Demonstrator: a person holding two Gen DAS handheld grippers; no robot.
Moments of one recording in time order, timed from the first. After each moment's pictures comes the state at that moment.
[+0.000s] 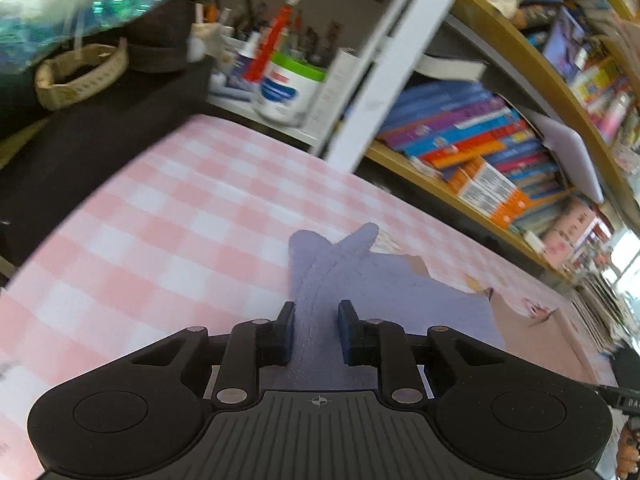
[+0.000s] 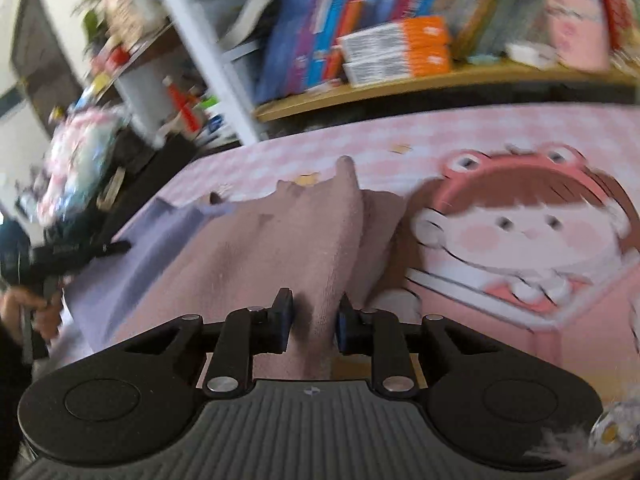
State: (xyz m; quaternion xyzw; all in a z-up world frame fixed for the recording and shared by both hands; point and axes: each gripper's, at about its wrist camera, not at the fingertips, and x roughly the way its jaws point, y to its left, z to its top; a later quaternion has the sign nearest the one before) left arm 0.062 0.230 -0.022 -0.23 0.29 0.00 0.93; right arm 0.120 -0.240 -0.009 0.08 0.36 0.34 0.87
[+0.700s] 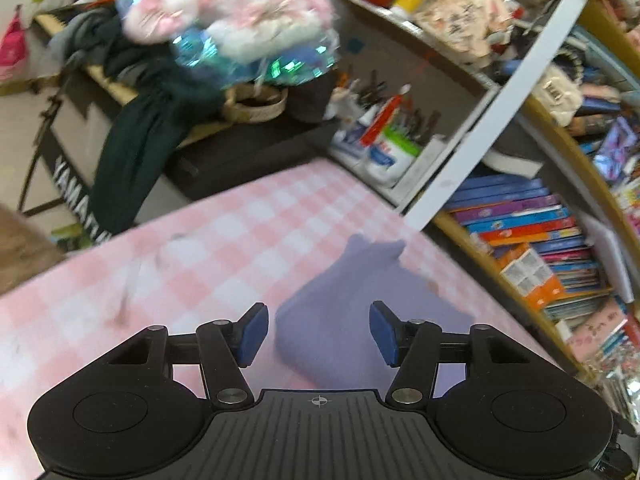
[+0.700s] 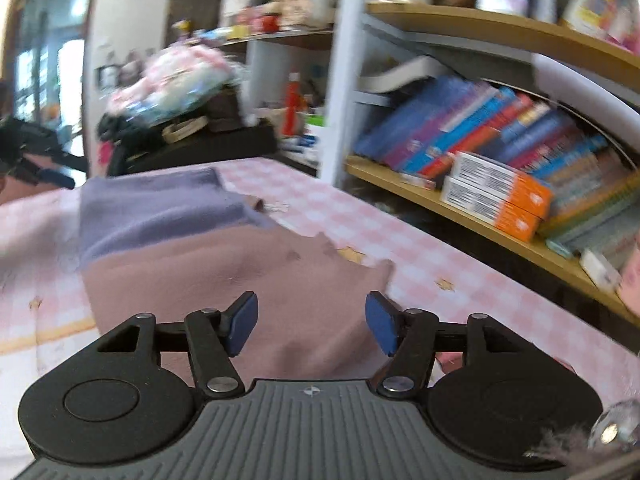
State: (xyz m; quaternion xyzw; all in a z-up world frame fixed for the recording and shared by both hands) left arm -0.062 0.192 0.009 -0.33 0.23 0.18 0.90; right arm 0.117 -0.226 0.009 -0.16 0.18 0.46 0.85
